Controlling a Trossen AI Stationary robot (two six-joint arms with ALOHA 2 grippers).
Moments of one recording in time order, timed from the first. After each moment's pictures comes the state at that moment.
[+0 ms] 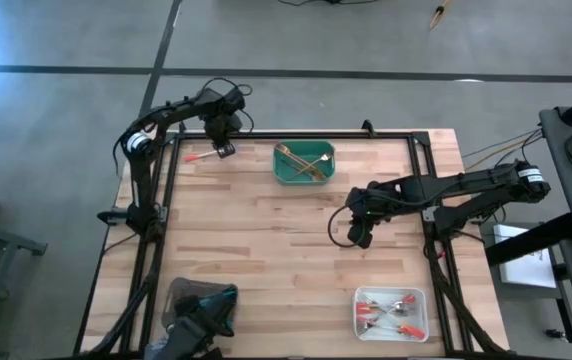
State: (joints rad) left arm 0.94 2.03 1.51 -1.06 -0.23 0.43; right arm 0.07 1.26 1.00 -0.85 0.08 0.51
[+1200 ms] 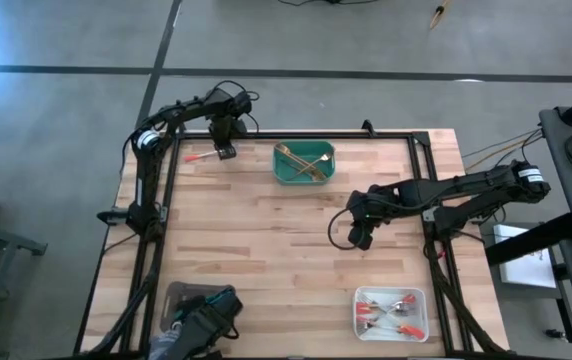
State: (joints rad) left arm 0.91 2.12 1.60 -1.17 -0.26 0.50; right arm 0.07 1.26 0.92 -0.79 0.08 0.53
